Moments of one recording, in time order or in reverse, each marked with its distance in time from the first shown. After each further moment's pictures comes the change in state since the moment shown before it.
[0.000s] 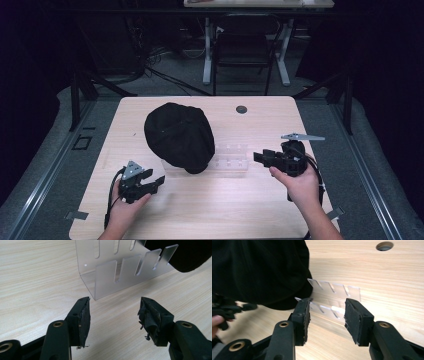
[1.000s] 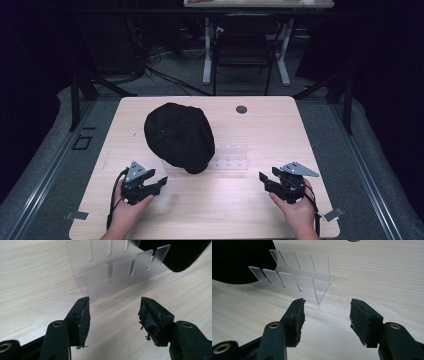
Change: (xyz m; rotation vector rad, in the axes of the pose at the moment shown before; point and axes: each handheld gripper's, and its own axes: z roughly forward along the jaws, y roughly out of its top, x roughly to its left) left arm -0.011 0.001 0.001 -0.011 -0.009 0.043; right arm -0.027 -0.087 0.027 -0.108 -0.195 -0.122
